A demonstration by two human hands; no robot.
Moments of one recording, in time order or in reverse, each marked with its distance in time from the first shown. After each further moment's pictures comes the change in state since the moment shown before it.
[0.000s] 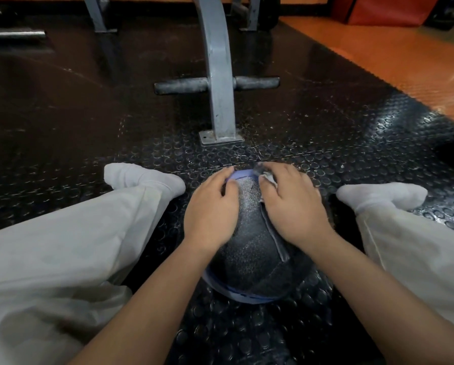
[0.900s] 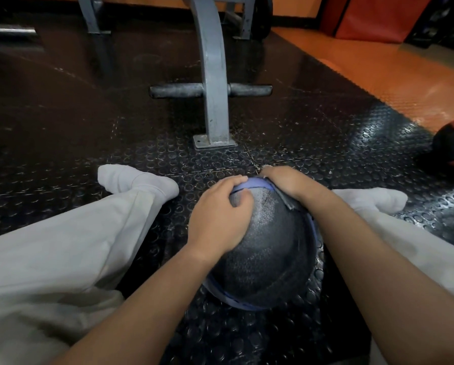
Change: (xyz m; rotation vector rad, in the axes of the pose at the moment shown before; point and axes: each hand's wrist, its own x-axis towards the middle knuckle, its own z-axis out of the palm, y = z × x) left_hand -0.010 0.001 0.004 0.008 -0.051 0.112; right_hand 0.078 0.034 0.004 0.194 -0.398 0.292
